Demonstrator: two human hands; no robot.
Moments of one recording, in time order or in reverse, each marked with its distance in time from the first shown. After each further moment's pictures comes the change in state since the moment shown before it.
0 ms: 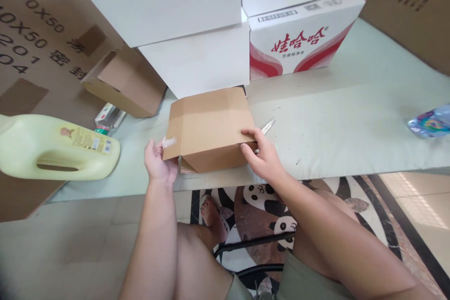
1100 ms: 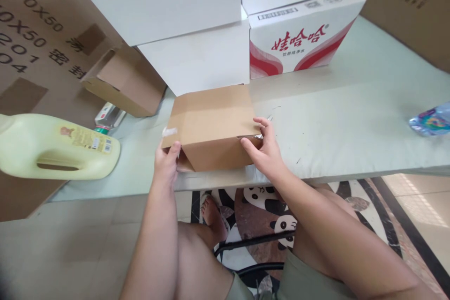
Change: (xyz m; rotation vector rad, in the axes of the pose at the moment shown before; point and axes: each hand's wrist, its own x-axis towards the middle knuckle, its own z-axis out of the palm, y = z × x) left_hand 0.000 -0.010 -0.008 0.319 -0.174 0.253; right_hand 0.005 0.009 0.001 0.182 0.065 0.090
